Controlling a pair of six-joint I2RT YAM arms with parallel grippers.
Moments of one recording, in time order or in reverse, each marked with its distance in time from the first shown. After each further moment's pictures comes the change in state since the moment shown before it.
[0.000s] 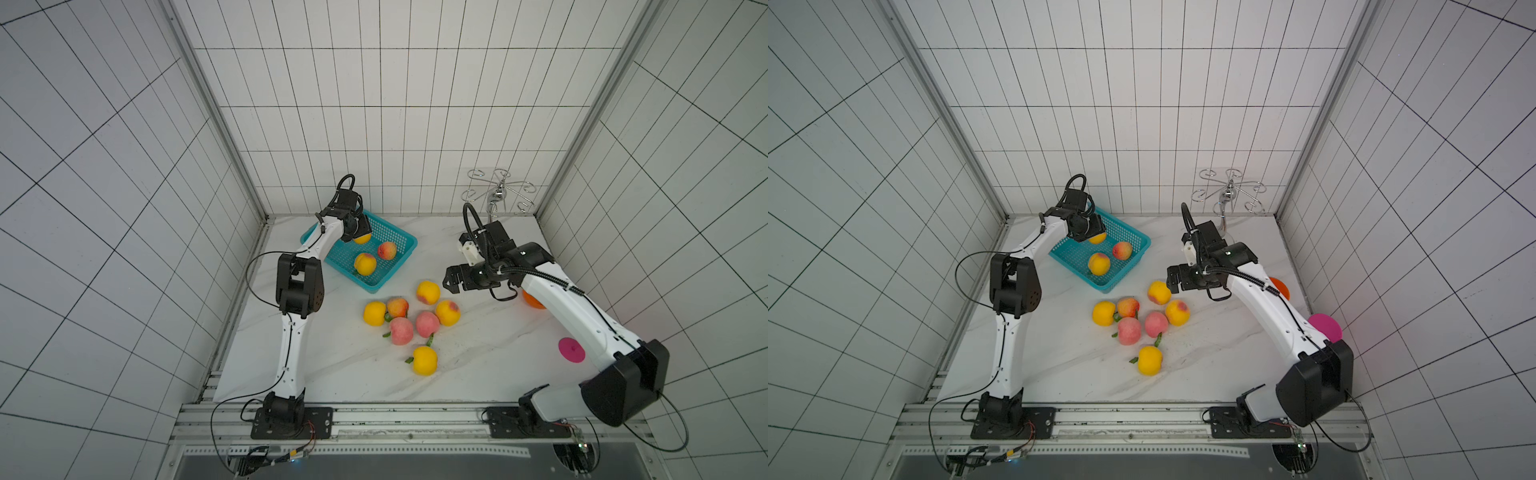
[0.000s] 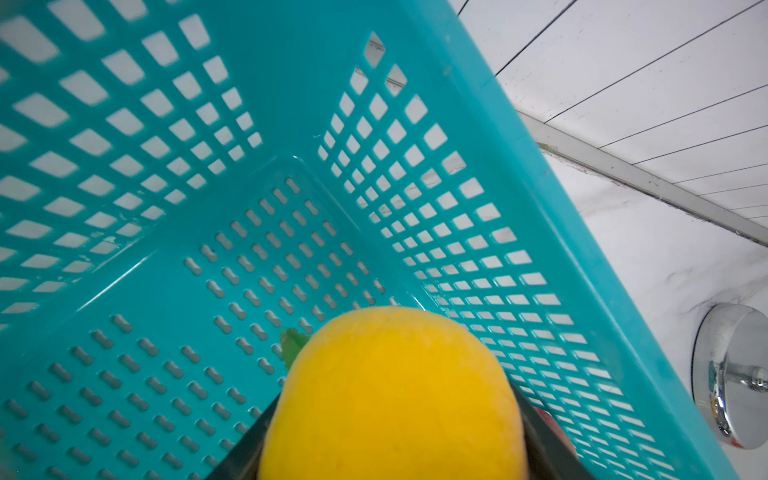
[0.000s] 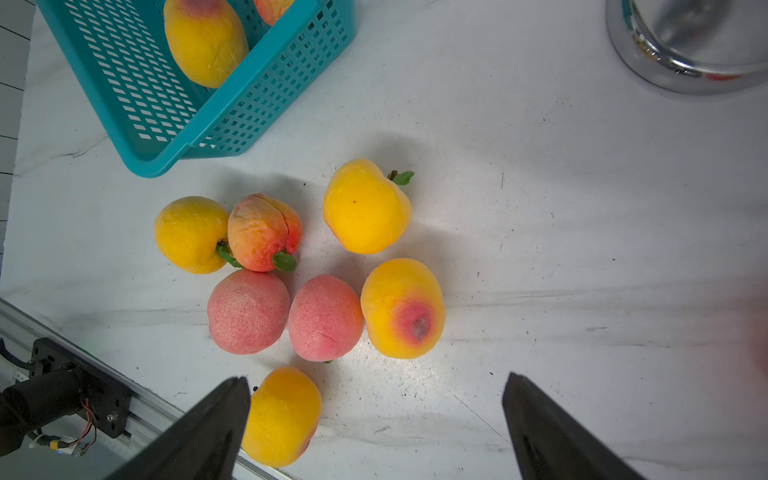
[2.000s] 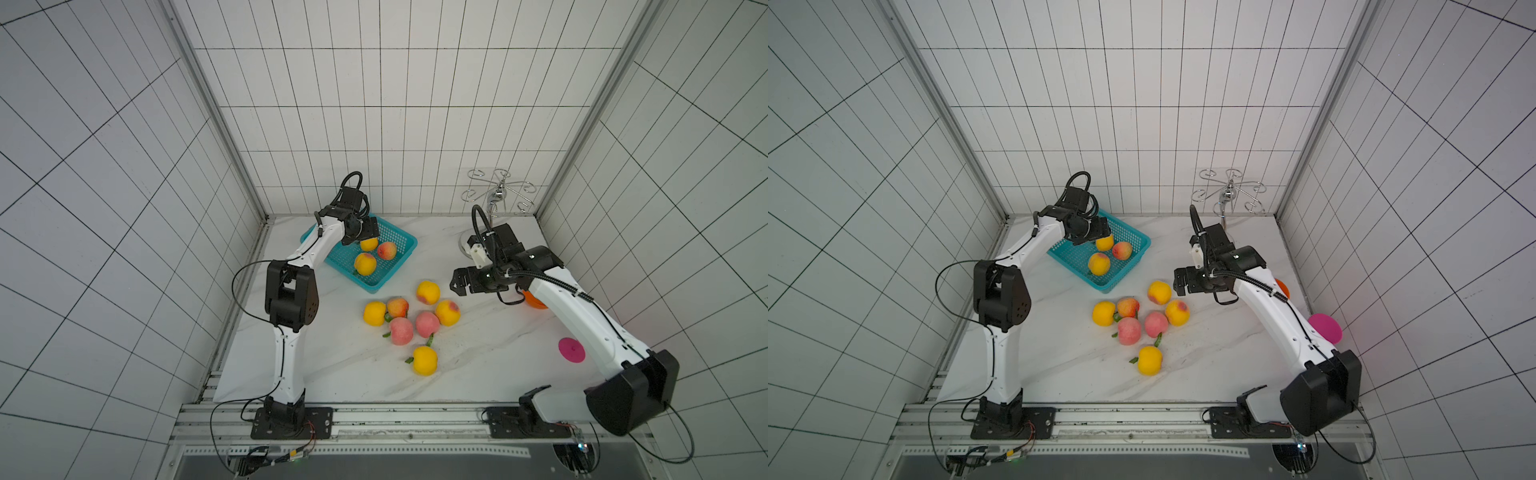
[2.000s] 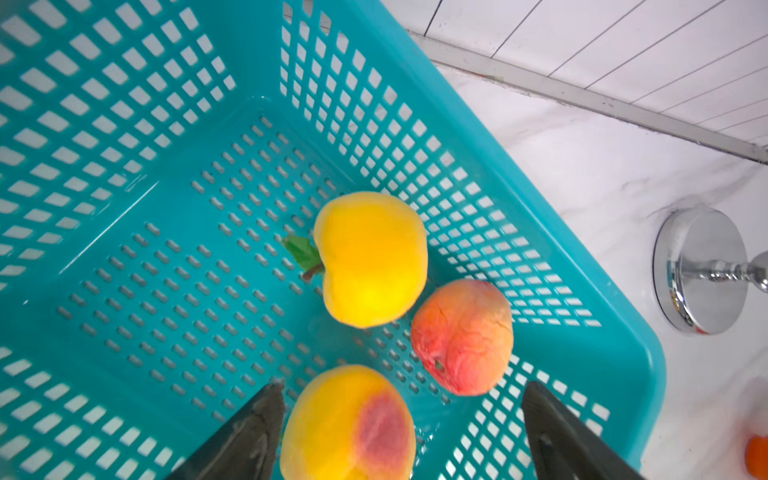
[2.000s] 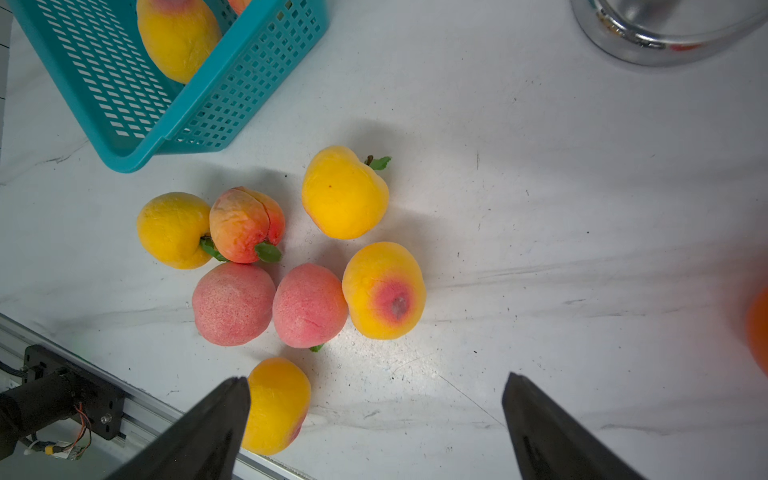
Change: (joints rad) left arm -0.071 -0.266 -0.210 -0.089 -0.019 0.073; right arm -0.036 -0.055 -0.054 -0.025 0.009 0.002
